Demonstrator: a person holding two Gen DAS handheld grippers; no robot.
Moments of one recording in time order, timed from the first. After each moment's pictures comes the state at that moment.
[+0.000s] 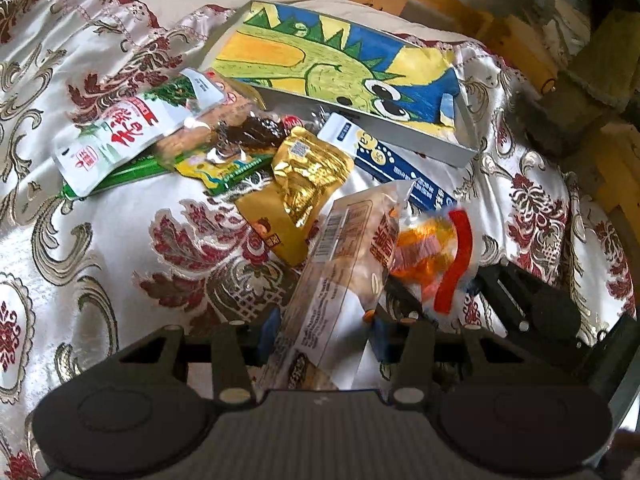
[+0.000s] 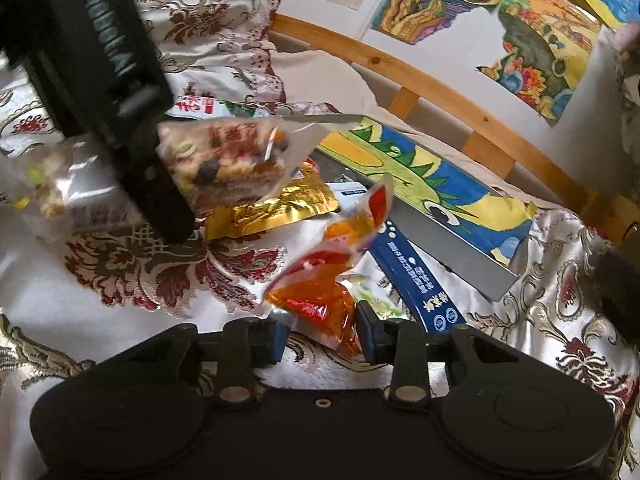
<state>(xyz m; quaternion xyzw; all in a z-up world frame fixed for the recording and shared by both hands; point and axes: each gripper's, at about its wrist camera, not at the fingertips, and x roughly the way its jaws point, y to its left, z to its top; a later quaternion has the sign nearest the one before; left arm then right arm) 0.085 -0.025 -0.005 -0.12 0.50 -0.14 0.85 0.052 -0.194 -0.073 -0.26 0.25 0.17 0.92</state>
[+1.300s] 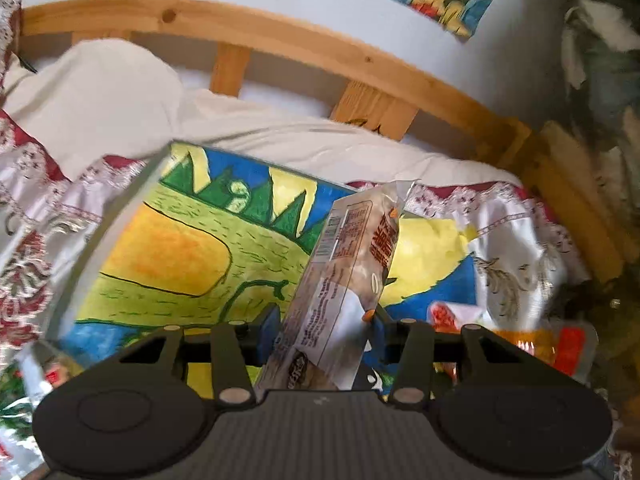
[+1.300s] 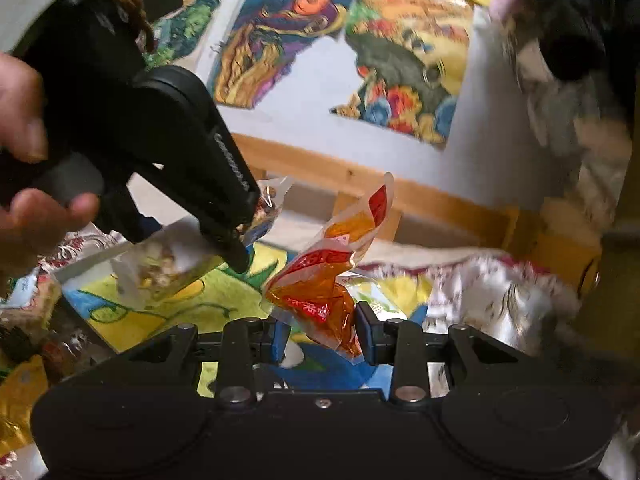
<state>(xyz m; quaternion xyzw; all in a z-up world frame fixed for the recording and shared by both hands) 0.332 -0.124 0.026 -0.15 0.41 -0.09 0.90 0.231 -0.243 -0.023 -0.12 0.14 0.06 0.98</state>
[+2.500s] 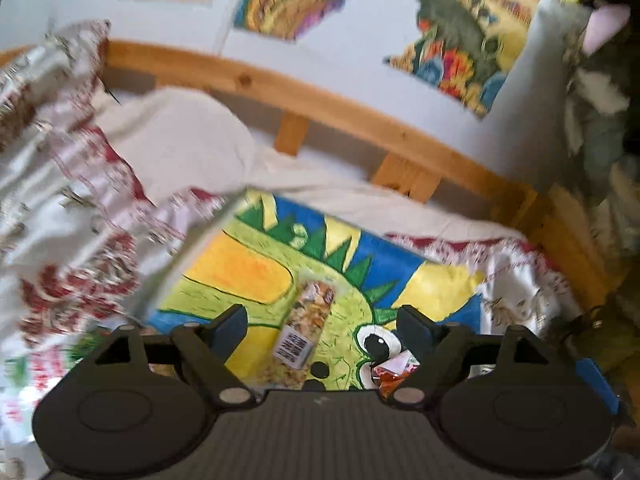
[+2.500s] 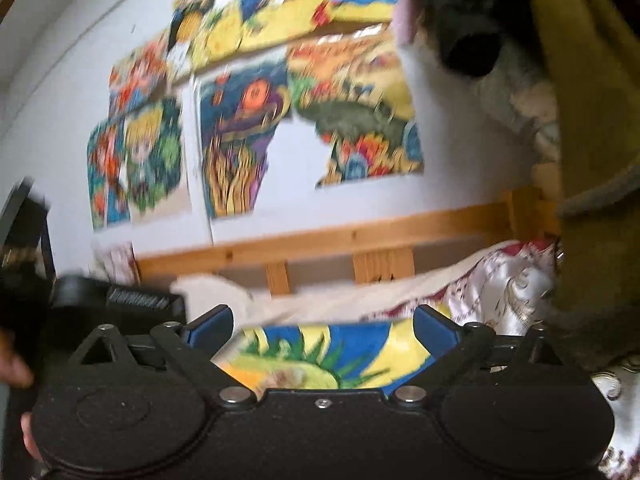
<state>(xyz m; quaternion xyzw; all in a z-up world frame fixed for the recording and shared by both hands) 0.234 -0.073 0.062 -0.18 0.31 -0.03 0.93 0.169 -0.292 0.050 0.11 0.08 0.10 0.98</state>
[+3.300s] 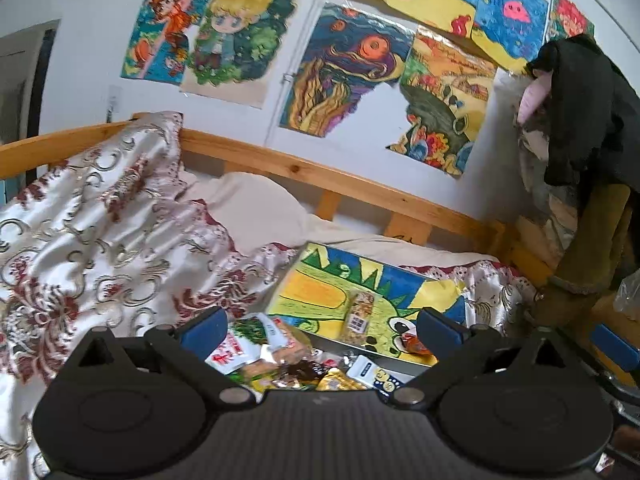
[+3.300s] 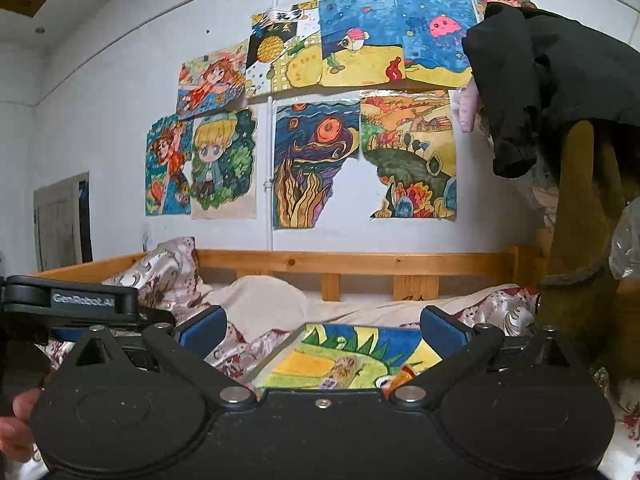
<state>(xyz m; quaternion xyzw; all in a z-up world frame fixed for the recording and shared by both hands) 0.019 0.010 0.117 -0.14 0.21 -0.01 0.97 -0.006 -0.208 0.131 0.03 0.08 0.12 0.99</state>
